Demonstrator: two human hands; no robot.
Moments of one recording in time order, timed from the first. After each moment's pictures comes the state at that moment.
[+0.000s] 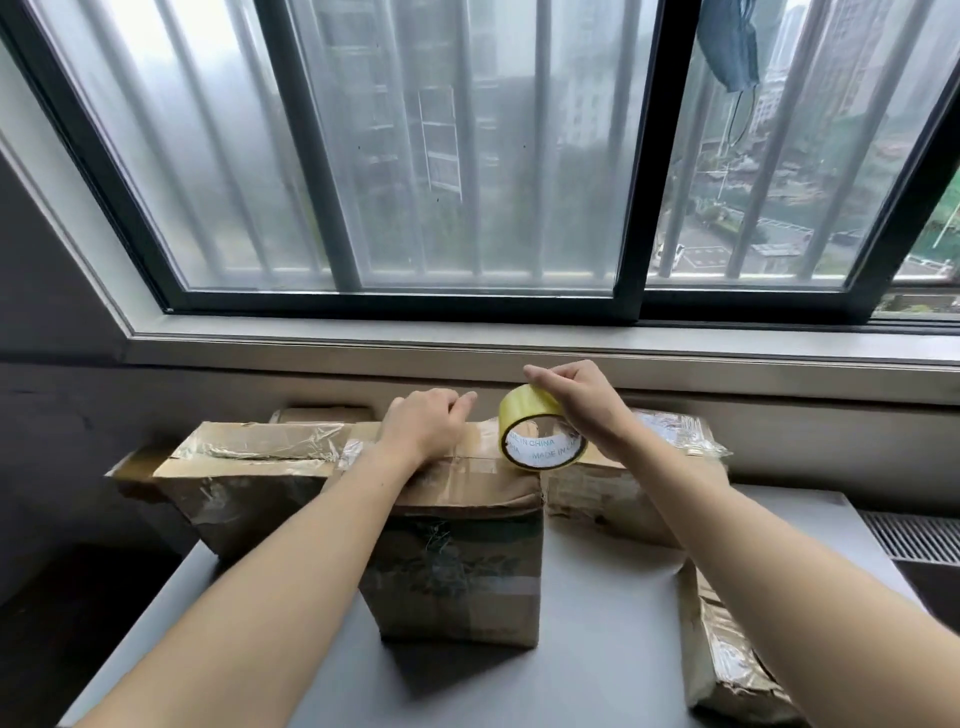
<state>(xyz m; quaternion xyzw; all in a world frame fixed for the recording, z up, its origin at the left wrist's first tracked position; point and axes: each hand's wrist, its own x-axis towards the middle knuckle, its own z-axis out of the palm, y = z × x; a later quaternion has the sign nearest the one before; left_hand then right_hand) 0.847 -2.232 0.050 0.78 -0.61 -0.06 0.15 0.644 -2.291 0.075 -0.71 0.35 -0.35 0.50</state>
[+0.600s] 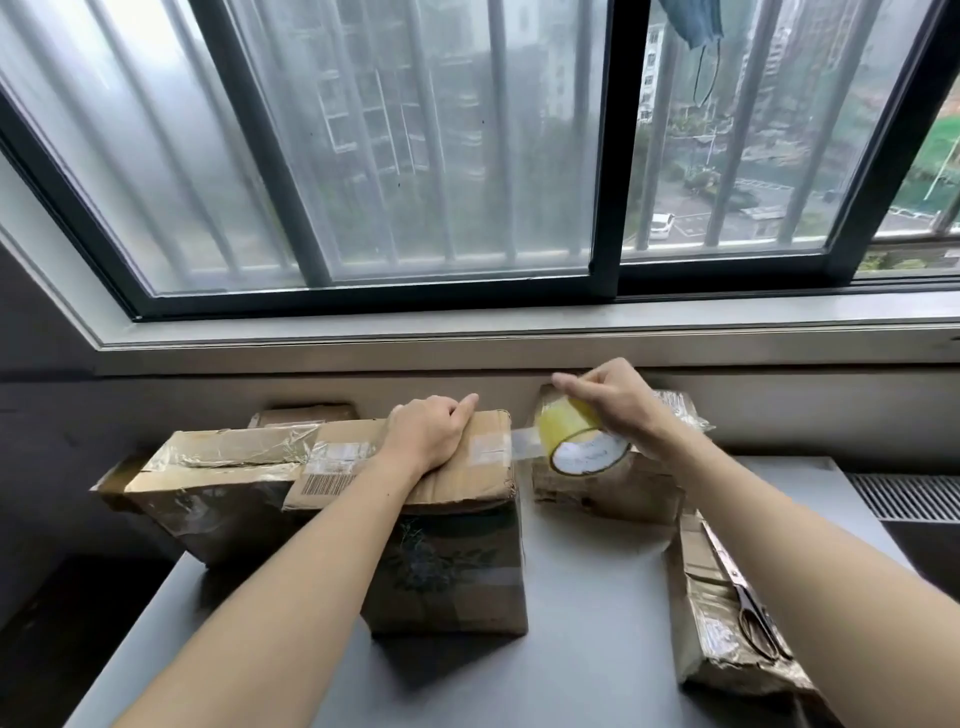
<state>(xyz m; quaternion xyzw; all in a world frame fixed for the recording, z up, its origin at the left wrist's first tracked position) 0.810 -2.243 0.039 0.78 -0.62 -0.06 0.11 0.577 -2.313 0.054 -0.71 0.42 -0.32 0.46</state>
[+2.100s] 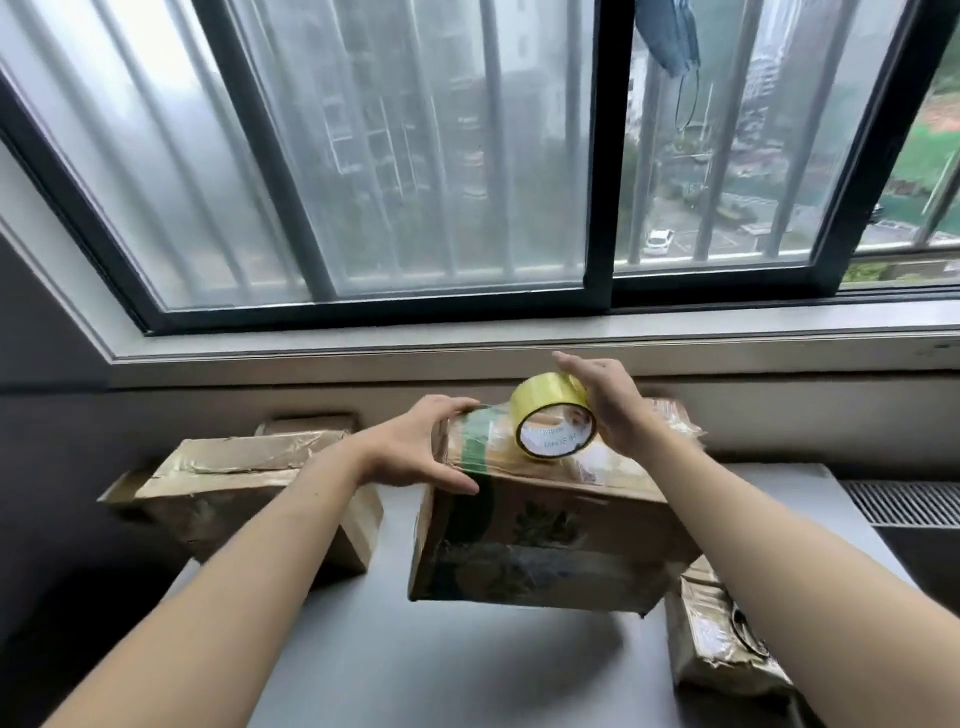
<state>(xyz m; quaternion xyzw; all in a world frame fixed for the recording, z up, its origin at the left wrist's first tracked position) 0.829 -2.200 0.081 0.63 -0.69 -0.32 0.12 0.588 -2.311 0.057 -0.54 0.38 -0.42 0.62</state>
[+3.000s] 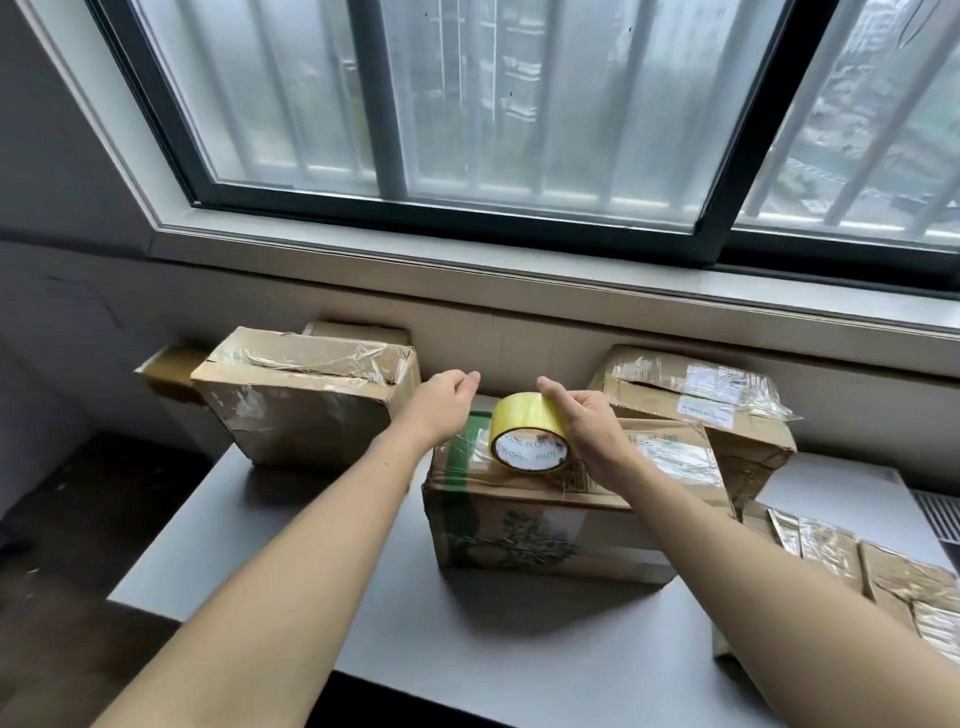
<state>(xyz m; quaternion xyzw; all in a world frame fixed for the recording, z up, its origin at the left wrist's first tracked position) 0.895 -2.194 -0.019 0.78 -0.49 -0.27 0.28 0.703 -2.248 -0.021 -0.62 0.43 -0.30 0.59</state>
